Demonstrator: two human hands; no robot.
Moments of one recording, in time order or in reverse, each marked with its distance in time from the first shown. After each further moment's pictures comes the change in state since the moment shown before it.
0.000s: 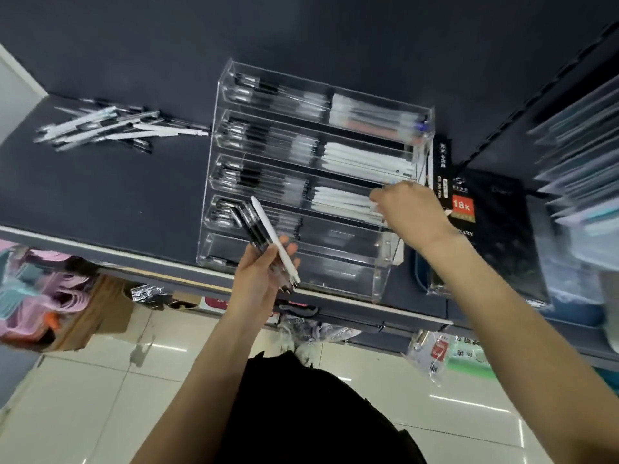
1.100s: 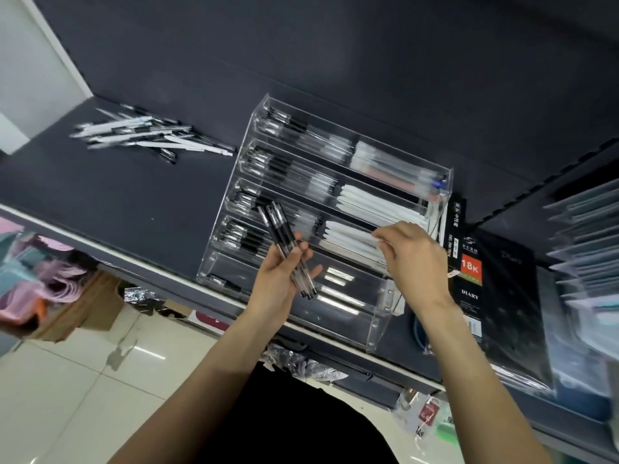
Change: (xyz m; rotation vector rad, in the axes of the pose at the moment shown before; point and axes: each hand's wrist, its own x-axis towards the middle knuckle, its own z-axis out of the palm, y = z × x) left_hand 0.028 0.001 0.035 -0.010 0.011 0.051; right_hand -0.003 -0.005 0.009 0.375 0.466 0.050
